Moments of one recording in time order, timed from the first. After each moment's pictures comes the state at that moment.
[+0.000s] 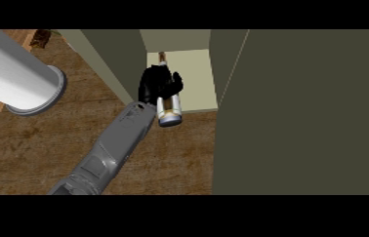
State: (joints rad) left arm -0.92 0.00 -0.28 -0.30 0.19 0.62 -0.27; right arm 0.44 -0.13 0.13 -2.40 -0.27 0.35 0.14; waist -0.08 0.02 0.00
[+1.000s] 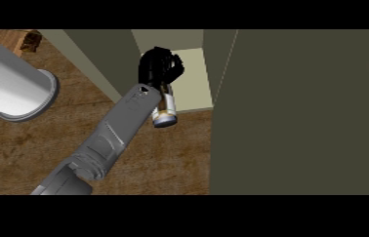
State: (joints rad) left arm -1.12 0.00 -0.33 -0.12 0.13 0.75 -0.32; right arm 0.44 -0.14 0.12 -2.38 -0.30 0.41 0.11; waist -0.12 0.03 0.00
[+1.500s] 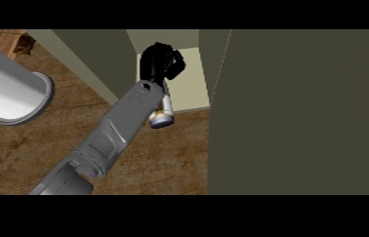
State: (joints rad) left arm -1.14 0.00 -0.37 -0.14 0.12 0.79 -0.22; right arm 0.43 -0.15 0.10 -2.37 -0.33 0.43 0.10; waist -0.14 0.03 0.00
